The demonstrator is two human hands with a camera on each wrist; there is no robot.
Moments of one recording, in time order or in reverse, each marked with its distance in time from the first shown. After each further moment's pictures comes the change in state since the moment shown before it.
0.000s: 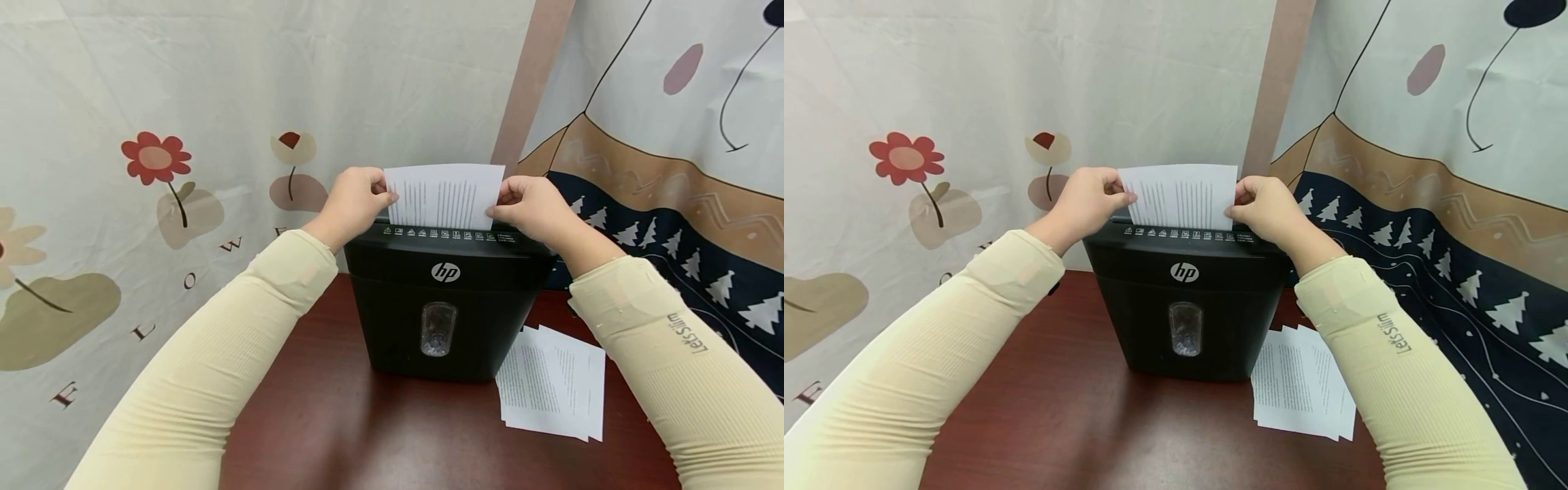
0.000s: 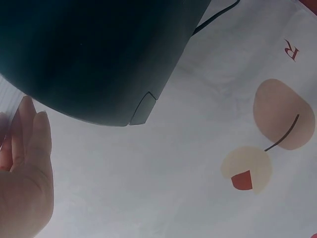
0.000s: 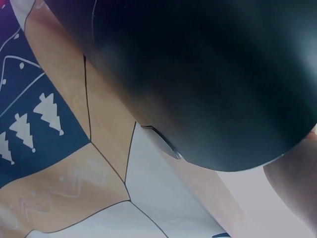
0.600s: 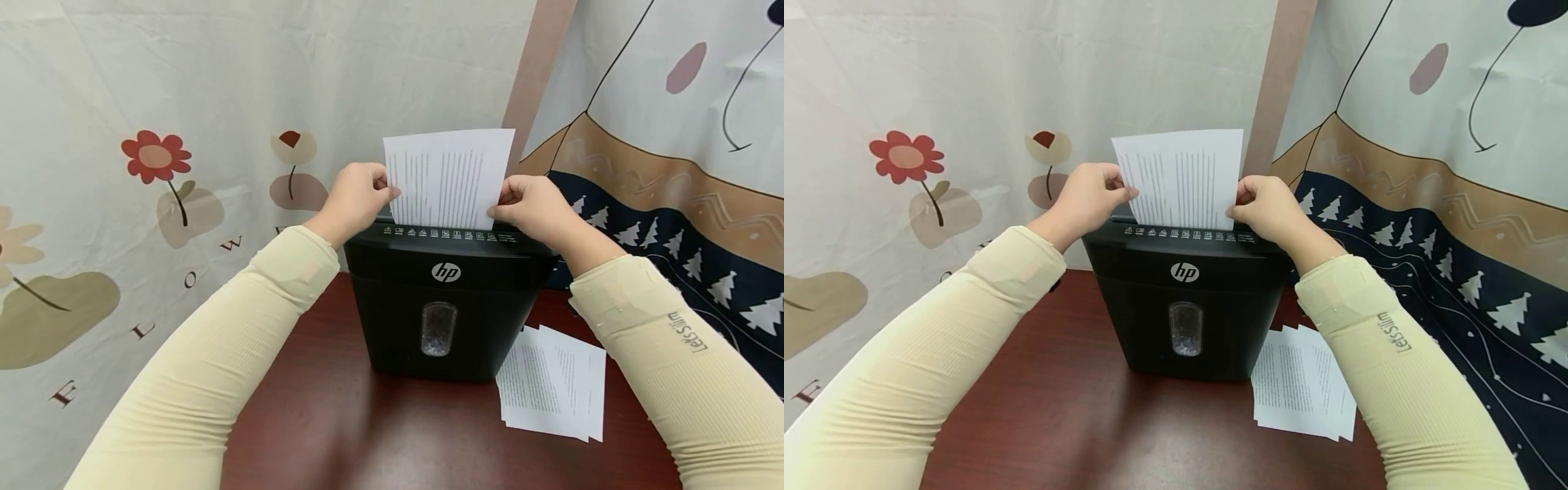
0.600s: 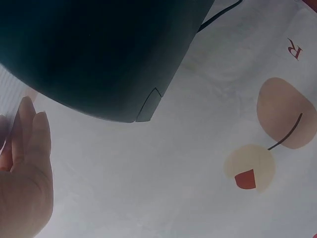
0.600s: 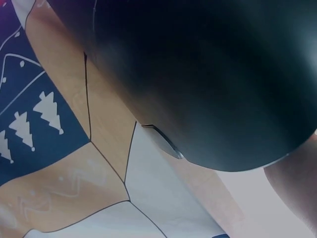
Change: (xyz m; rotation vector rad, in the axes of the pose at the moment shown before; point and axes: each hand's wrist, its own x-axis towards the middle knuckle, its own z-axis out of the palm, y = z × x) left_hand 0.004 0.003 -0.001 0.000 0.033 0.022; right_hand 0.003 0.003 0.001 -0.013 0.004 -0.016
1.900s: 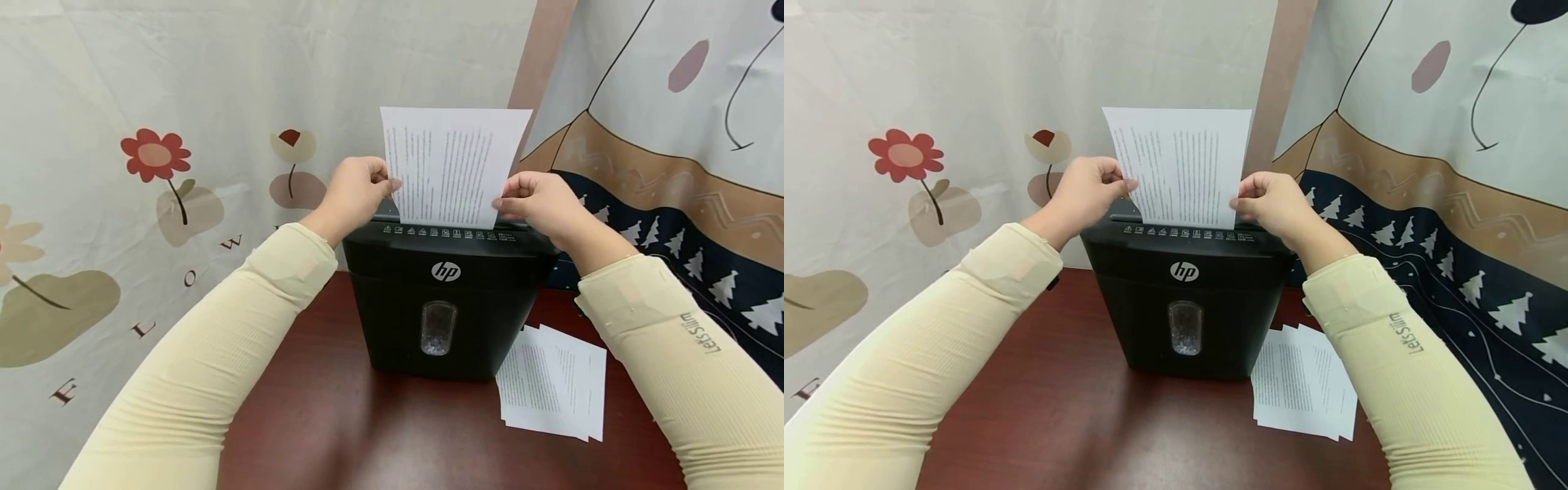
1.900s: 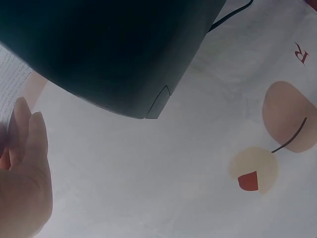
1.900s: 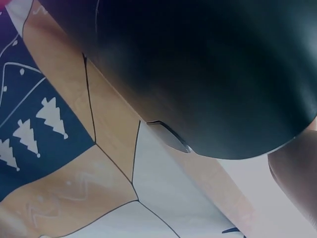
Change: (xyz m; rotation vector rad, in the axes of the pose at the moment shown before) left_hand 0.002 0.004 -0.003 -0.072 0.009 -0.053; right_hand -0.004 0.000 -0.009 0.198 -0.029 0.098
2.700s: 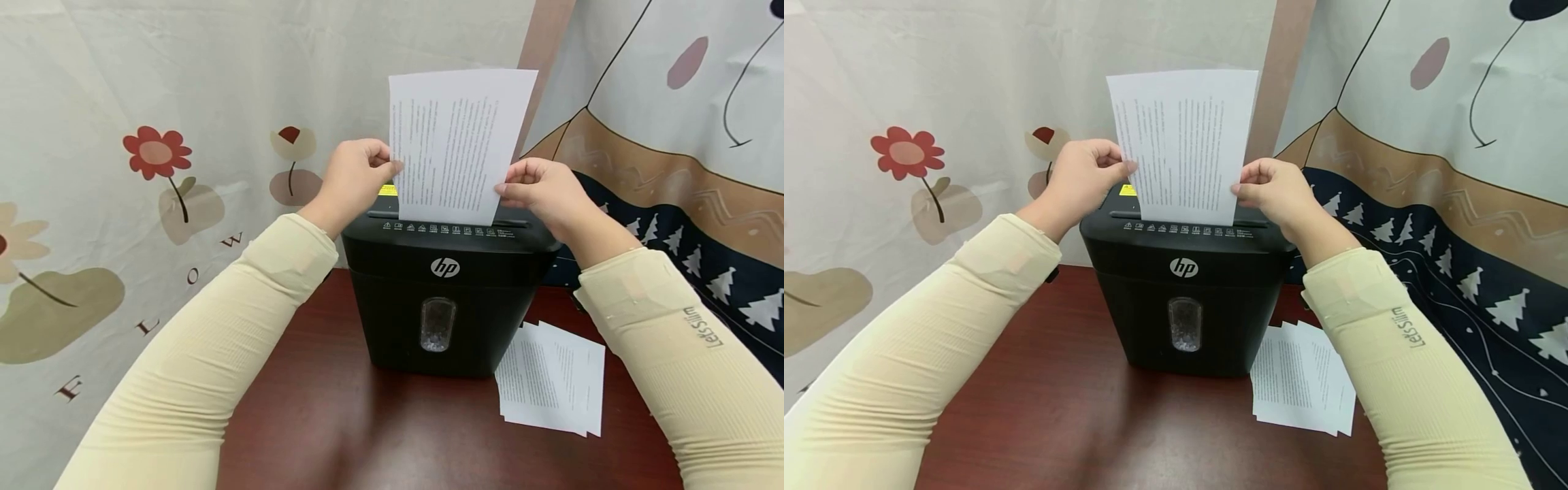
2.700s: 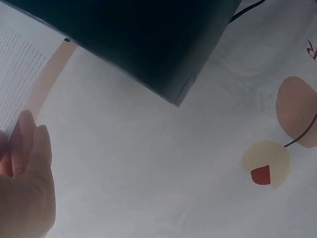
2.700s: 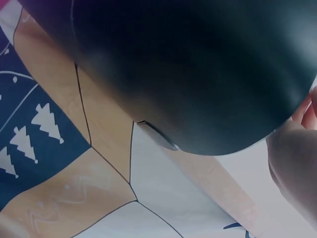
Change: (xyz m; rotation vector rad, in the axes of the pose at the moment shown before) left_hand 0.001 0.014 -0.009 -0.135 0.064 -0.004; right_hand 0.003 -0.005 -0.005 0.188 0.048 -0.037
